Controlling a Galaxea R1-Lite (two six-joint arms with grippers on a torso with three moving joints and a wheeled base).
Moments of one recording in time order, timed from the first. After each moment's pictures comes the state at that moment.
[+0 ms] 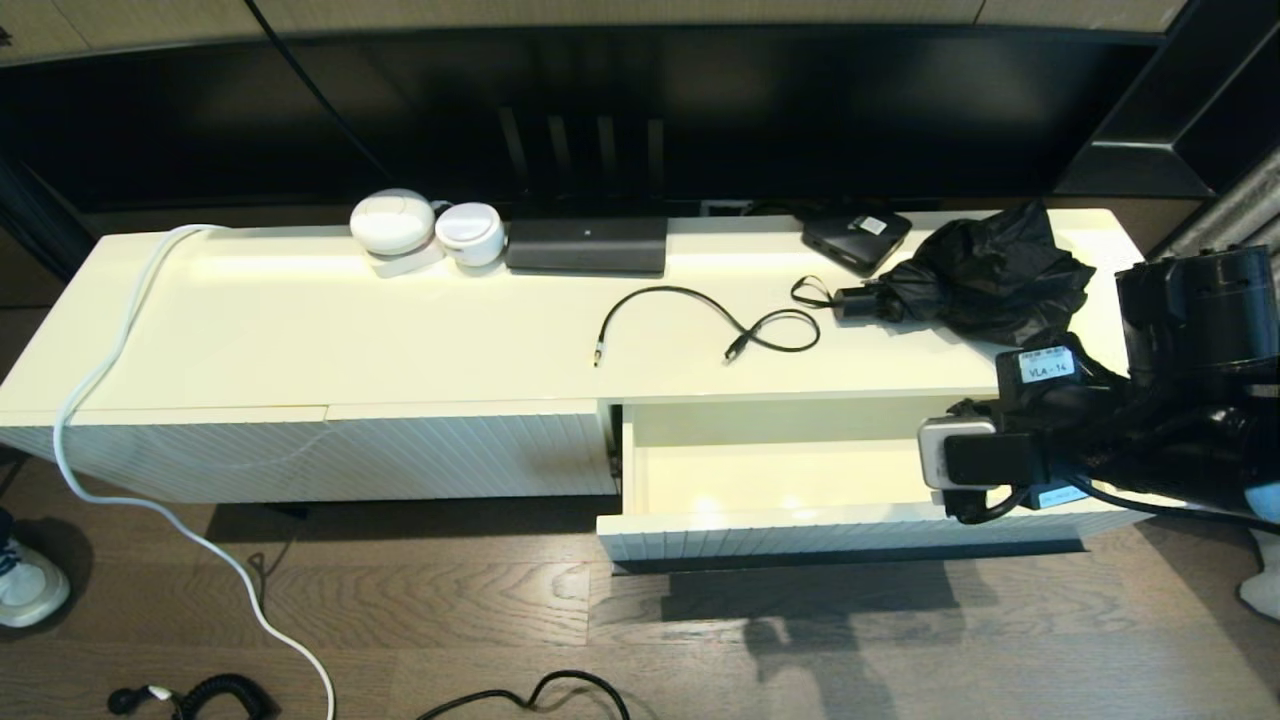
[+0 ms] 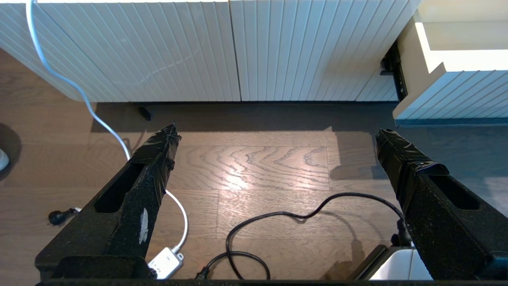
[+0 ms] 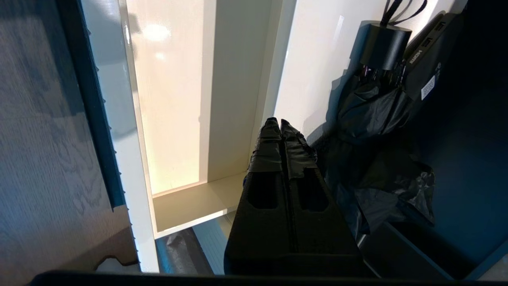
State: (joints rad) left arm 0.00 0.00 0.00 0.00 0.01 -0.02; right arm 0.33 1.54 -0.94 -0.12 -0.18 -1.51
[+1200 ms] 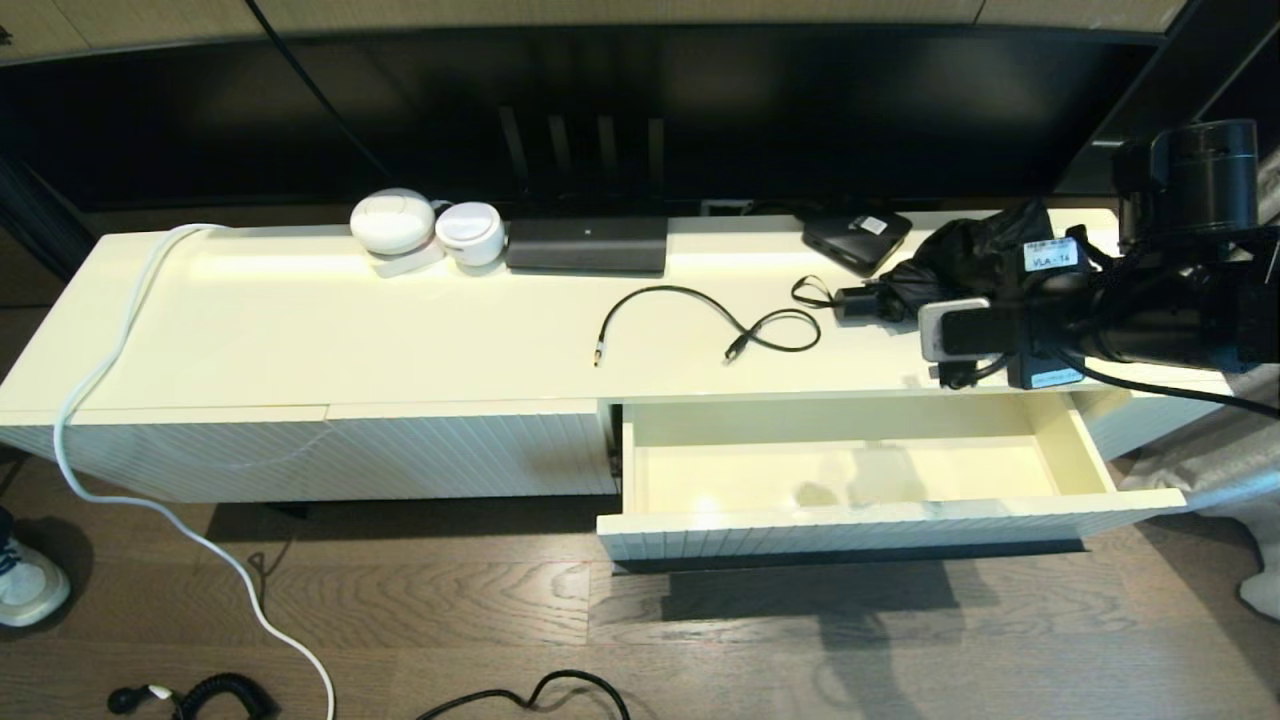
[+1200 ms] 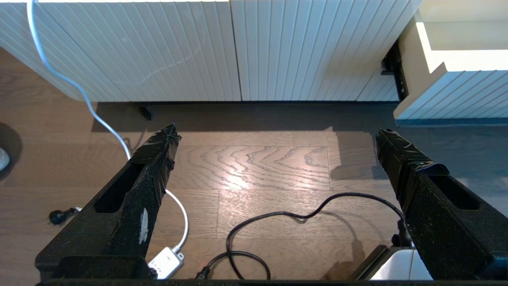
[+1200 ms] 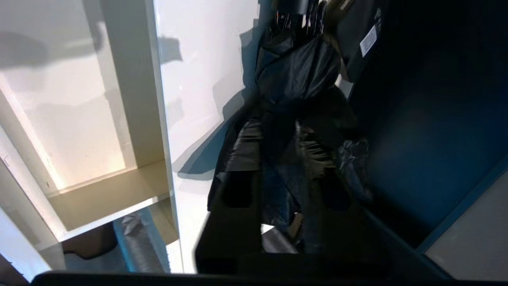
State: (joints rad) left arm 0.00 0.00 0.00 0.00 0.01 -0.01; right arm 0.22 1.68 -1.30 0.01 -0.17 -1.56
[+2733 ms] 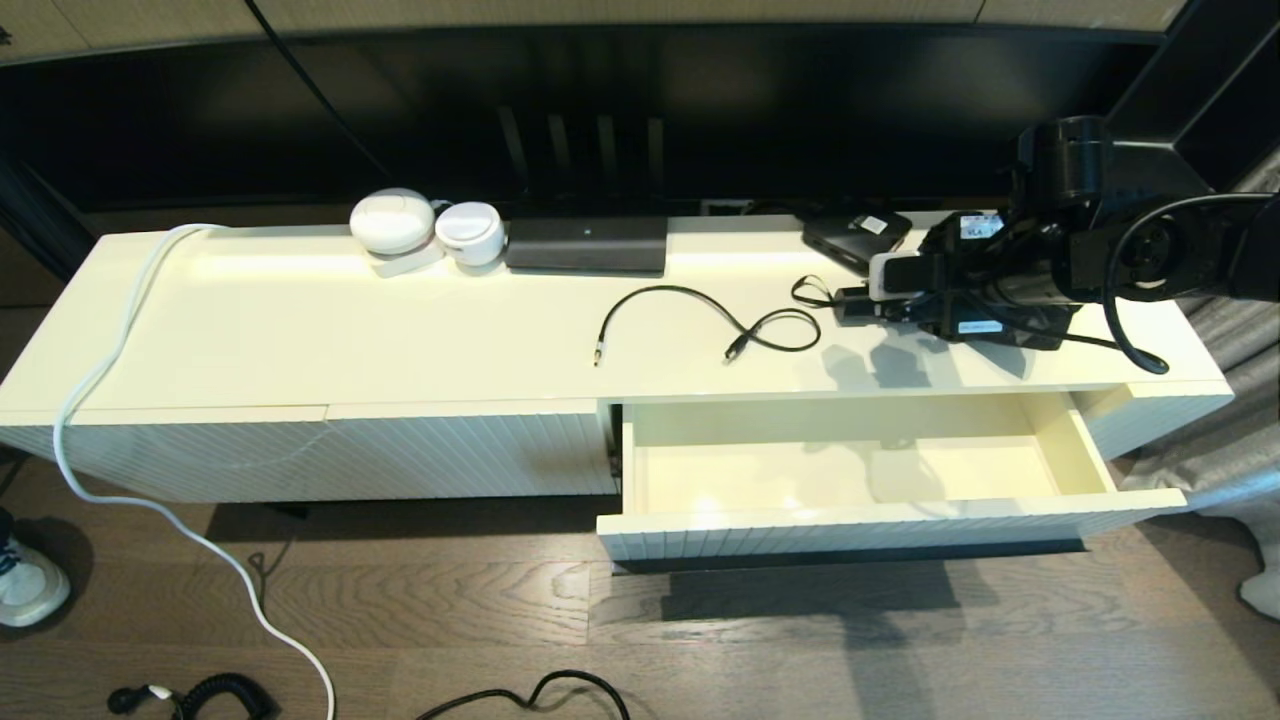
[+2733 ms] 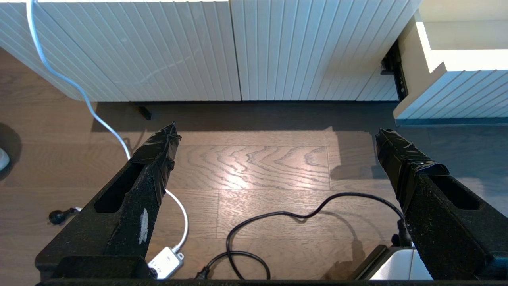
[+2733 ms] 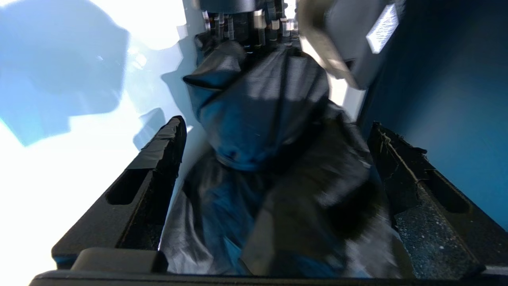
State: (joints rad) left arm 0.00 0.00 0.00 0.00 0.01 -0.02; right arm 0.16 2.04 -1.81 0.16 -0.18 -1.47
